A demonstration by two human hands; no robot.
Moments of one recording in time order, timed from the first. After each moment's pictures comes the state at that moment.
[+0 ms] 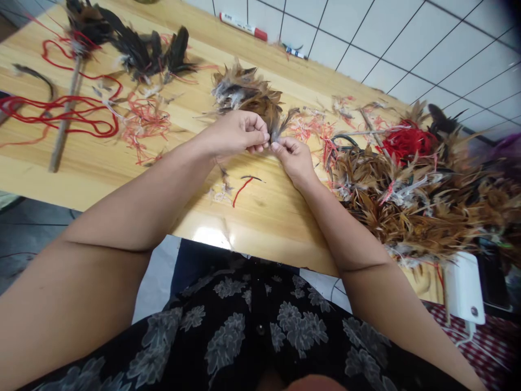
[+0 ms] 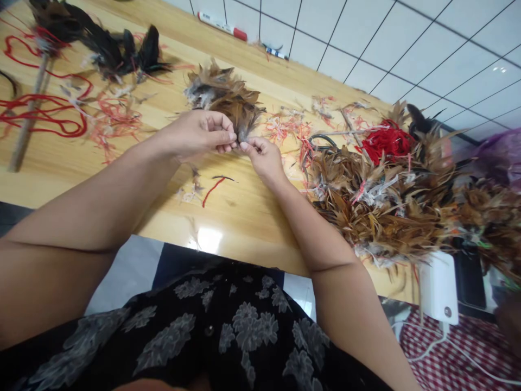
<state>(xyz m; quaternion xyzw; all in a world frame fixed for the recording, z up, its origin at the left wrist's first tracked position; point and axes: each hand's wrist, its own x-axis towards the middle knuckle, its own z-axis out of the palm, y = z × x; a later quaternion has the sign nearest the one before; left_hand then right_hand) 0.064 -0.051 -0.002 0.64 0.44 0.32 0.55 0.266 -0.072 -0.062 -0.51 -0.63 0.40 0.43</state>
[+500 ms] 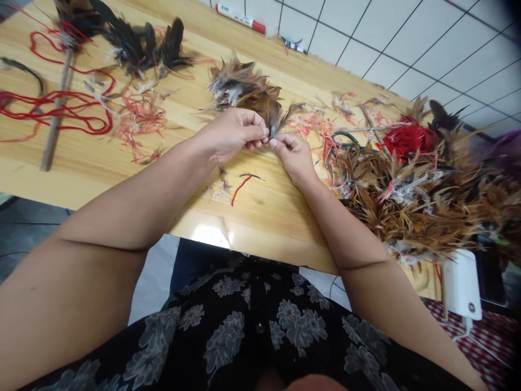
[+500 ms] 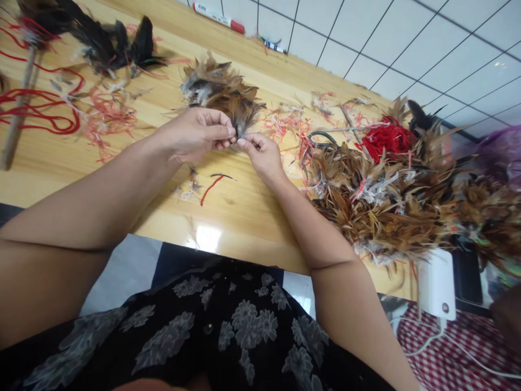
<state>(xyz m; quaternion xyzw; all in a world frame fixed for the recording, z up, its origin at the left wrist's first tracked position) 0.069 -0.052 -0.006 0.62 0.44 0.33 0.56 0.264 -0.075 -0.056 -0.52 -0.62 0.40 0.44</state>
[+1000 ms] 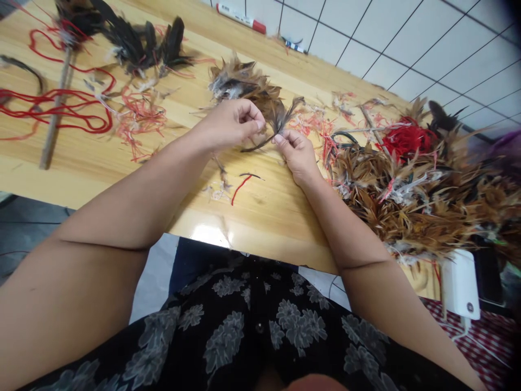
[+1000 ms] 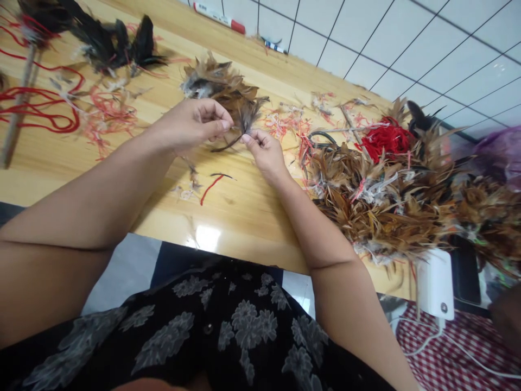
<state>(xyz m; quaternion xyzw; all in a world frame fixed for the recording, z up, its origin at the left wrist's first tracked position) 0.063 -0.049 0.006 0.63 0.48 0.35 0.51 0.273 -0.069 -0.065 -0.47 -0.60 0.45 0.46</state>
